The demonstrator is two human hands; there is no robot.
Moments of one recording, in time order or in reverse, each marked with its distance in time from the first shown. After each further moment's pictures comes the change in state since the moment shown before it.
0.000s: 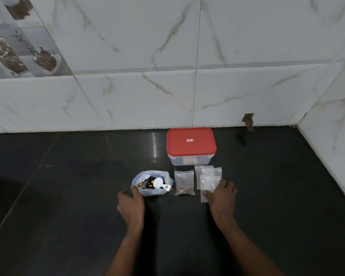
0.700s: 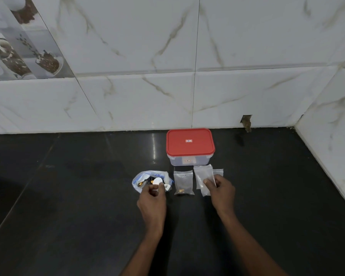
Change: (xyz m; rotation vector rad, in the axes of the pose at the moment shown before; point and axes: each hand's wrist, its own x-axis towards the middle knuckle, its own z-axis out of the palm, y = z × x) left_hand -0.056 0.010 0.020 0.031 -0.124 0.238; right_hand -0.002 -0.007 -0.029 0.780 0.036 -0.028
